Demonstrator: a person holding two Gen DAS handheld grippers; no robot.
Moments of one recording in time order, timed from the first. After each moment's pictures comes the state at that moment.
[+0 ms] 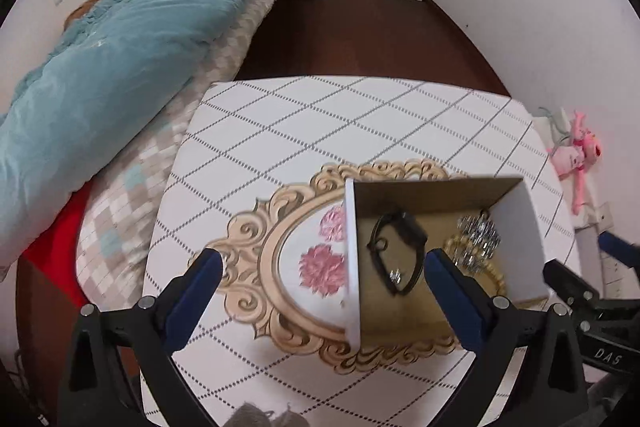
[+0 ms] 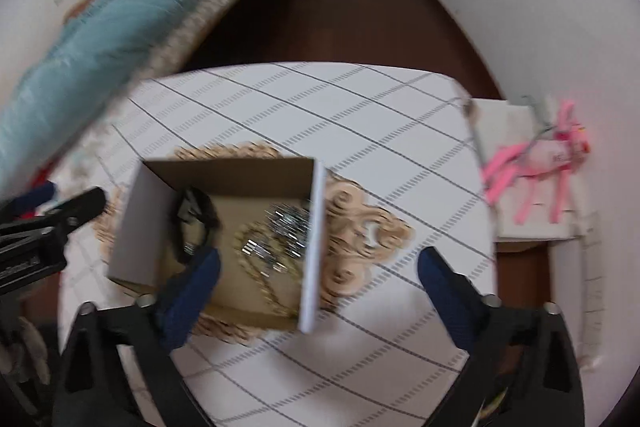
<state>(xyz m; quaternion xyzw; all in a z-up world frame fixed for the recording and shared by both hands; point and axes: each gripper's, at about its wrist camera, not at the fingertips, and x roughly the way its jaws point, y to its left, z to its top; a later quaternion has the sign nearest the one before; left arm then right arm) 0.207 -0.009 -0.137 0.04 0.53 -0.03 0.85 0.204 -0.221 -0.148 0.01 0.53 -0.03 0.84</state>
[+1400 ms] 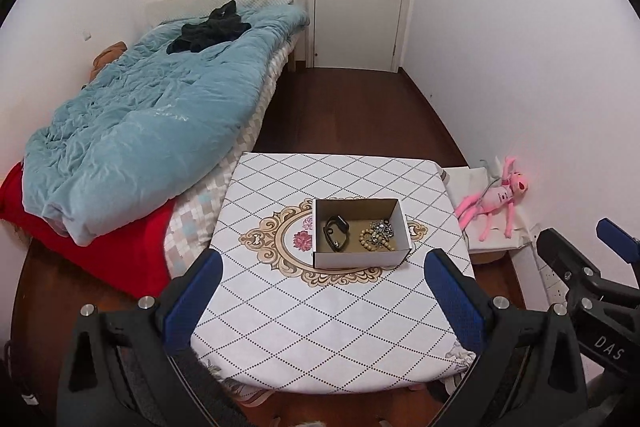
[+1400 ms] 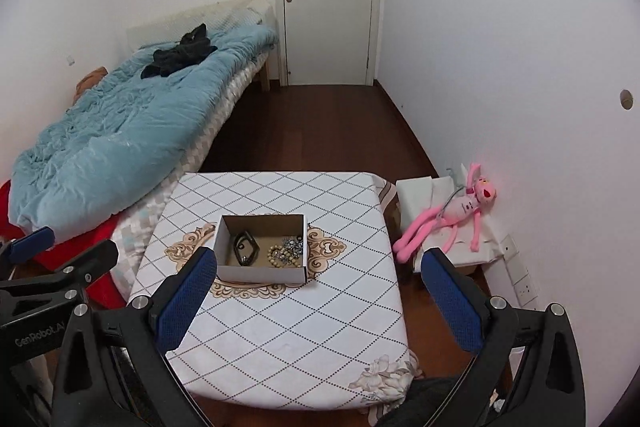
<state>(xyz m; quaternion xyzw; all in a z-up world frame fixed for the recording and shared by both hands) 0.014 -0.003 0.087 0.01 0.42 -0.06 0.91 -0.023 -0.192 0.115 0.02 0.37 -0.07 0.93</state>
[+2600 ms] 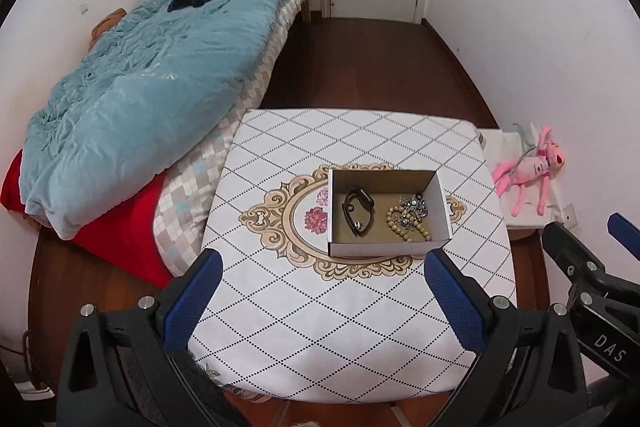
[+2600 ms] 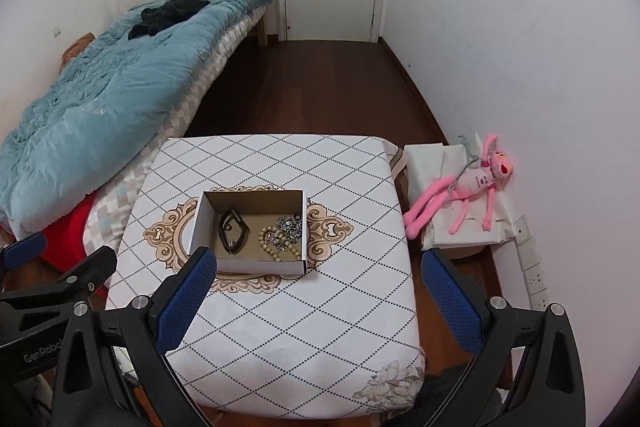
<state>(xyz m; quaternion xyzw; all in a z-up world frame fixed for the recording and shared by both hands) 0.095 -0.018 0.015 0.03 0.51 -0.02 0.86 0.082 -0.201 0.035 0.01 0.46 -0.07 0.89</state>
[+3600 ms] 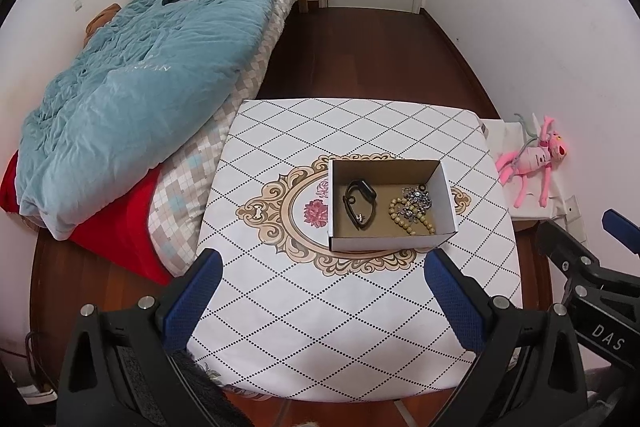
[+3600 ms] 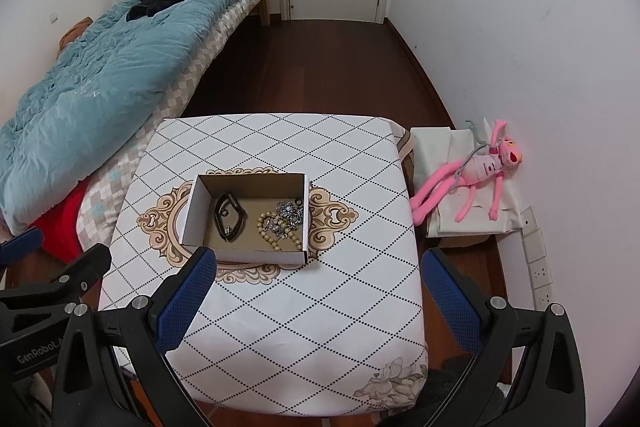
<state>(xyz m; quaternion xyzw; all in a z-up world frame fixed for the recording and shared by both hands) 0.103 -0.015 0.003 0.03 0.52 -0.03 0.85 0.097 -0.202 0.014 0.01 0.49 -0.06 0.87</state>
